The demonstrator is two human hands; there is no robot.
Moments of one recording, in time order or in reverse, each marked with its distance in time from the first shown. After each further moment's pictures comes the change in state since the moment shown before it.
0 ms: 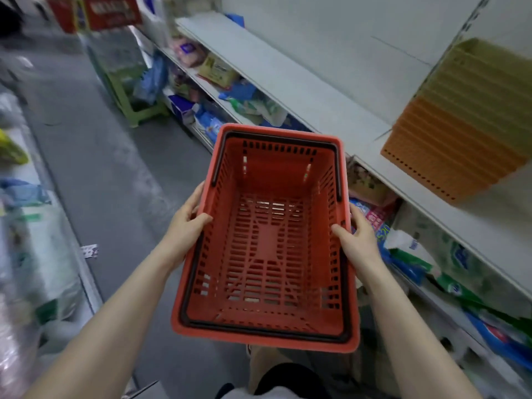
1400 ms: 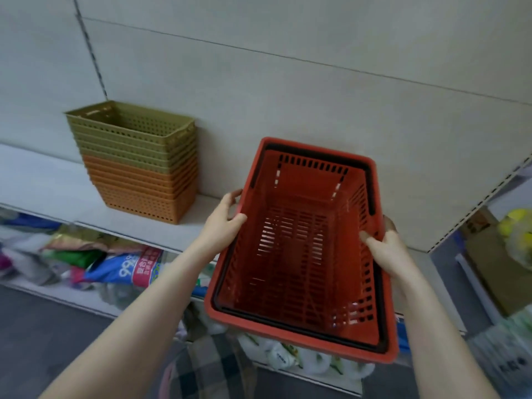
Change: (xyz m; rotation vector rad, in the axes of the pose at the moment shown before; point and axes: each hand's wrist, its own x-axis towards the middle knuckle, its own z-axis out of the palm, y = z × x) left_hand -0.182 0.144 0.646 0.370 -0.645 0.521; right_hand -0.142 0.161 -0.647 -0.117 0.688 0.270
